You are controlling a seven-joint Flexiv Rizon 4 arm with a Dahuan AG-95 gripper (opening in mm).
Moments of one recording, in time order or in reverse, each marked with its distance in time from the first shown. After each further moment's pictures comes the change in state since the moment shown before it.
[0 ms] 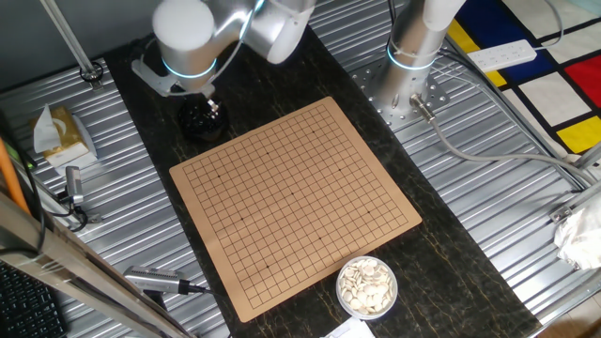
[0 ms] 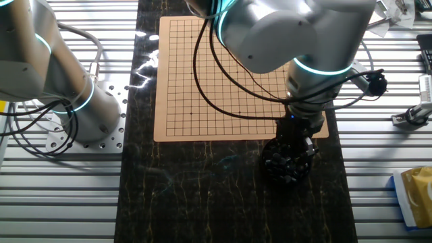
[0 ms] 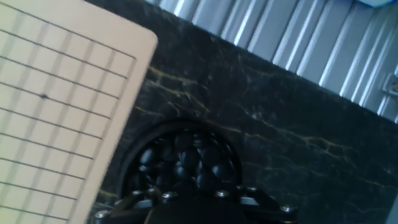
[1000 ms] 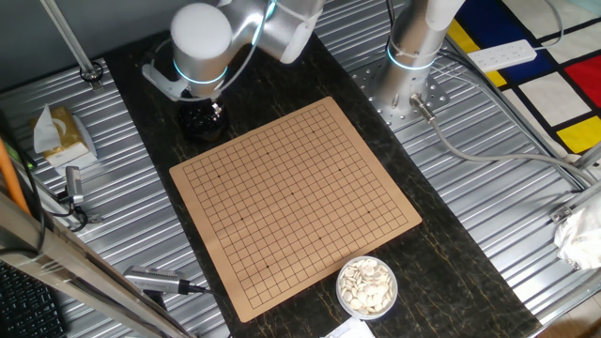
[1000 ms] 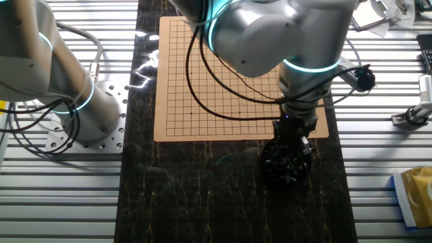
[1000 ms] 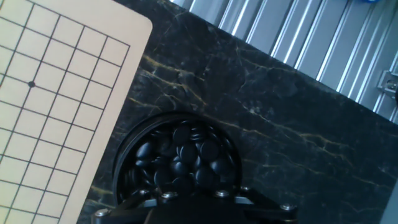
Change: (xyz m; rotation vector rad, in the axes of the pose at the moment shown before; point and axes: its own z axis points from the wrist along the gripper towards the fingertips) arm -0.001 0.001 0.009 0.074 -0.034 -0.022
